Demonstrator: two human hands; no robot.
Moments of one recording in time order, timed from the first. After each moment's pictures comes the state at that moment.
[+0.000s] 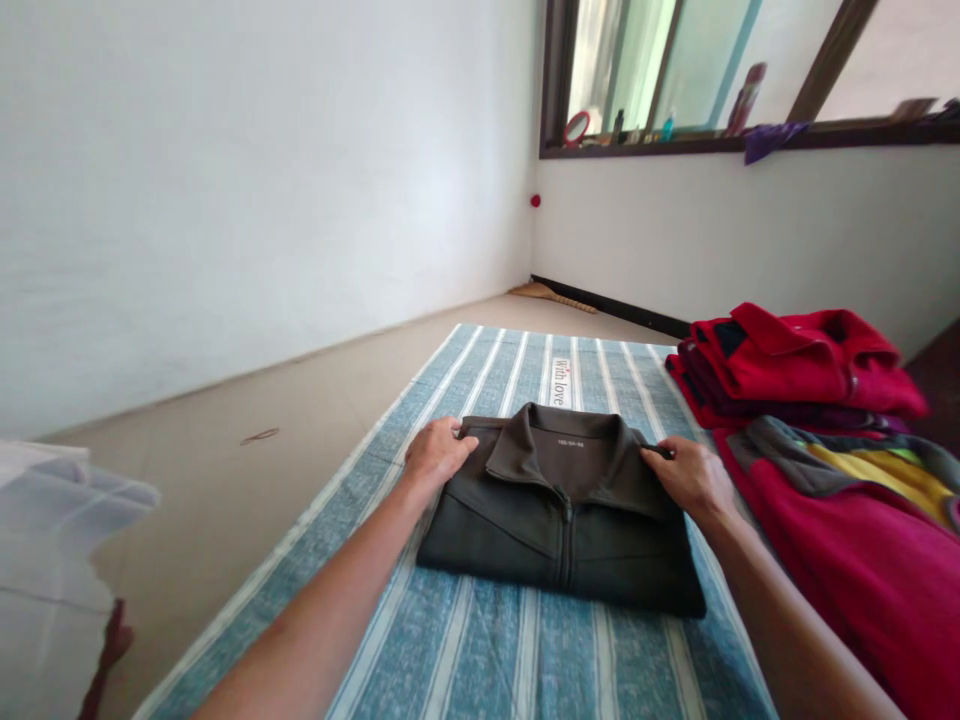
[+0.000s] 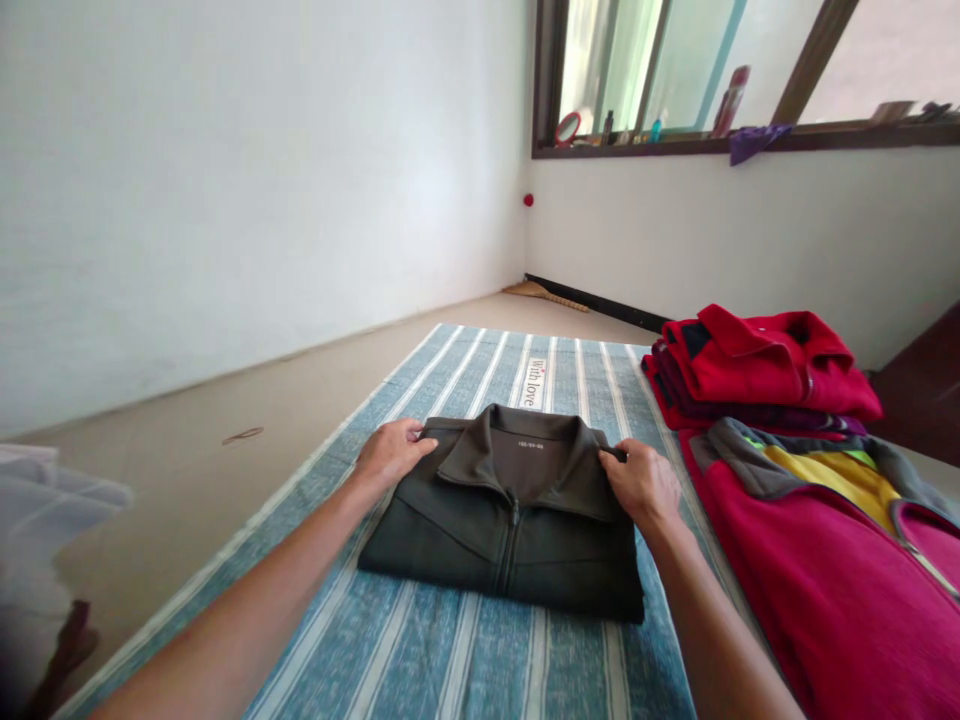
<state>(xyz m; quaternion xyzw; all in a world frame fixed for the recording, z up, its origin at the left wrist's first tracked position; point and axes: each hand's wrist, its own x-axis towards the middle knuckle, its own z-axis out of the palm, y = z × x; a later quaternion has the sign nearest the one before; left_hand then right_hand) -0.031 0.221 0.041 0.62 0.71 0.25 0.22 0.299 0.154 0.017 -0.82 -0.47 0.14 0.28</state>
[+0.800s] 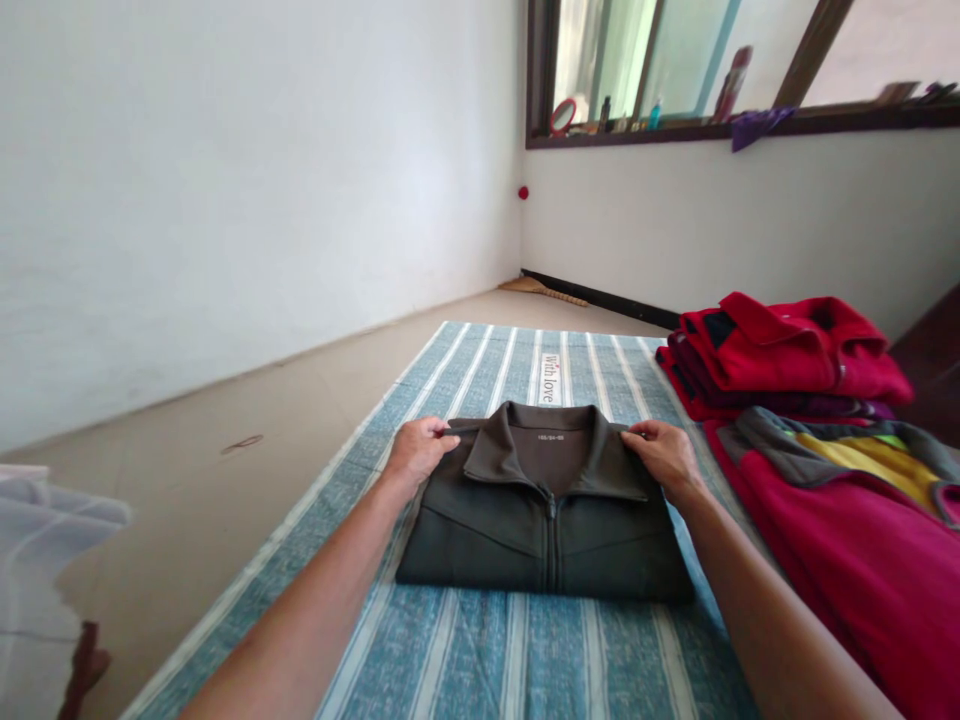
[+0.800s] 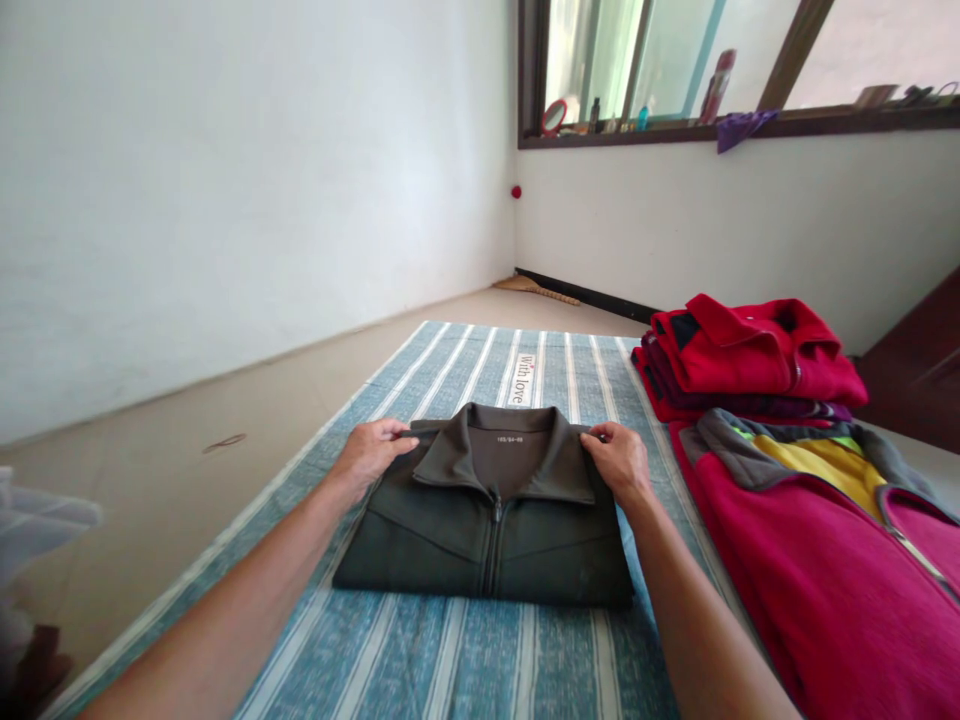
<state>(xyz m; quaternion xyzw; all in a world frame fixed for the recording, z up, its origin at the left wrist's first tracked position) -0.038 0.236 0.019 0.57 0.63 0.39 0.36 0.303 0.184 -0.010 -0.74 -0.45 0.23 0.44</state>
